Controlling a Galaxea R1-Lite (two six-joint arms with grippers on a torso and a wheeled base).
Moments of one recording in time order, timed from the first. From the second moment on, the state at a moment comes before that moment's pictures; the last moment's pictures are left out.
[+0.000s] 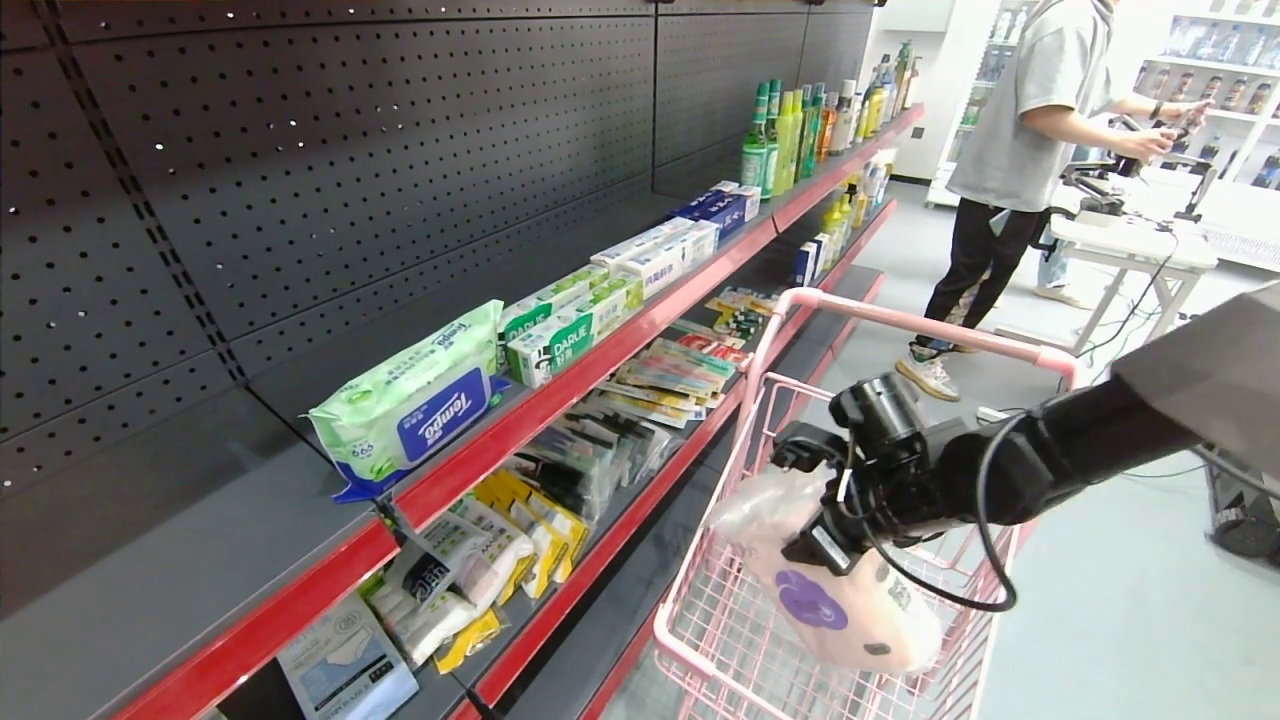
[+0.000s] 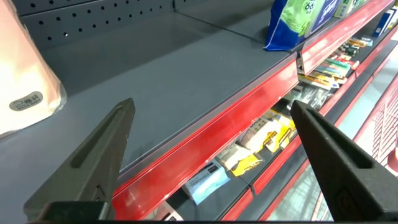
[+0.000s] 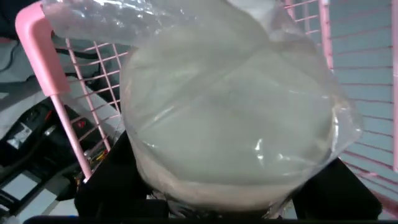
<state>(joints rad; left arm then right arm) 0.18 0.00 0.00 0.01 0.00 0.02 0.38 2.07 -1.02 -0.06 0.03 -0.38</state>
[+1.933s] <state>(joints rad) 0.18 0.00 0.00 0.00 0.00 0.02 0.11 0.65 -0.49 0.13 -0.06 -0.34</state>
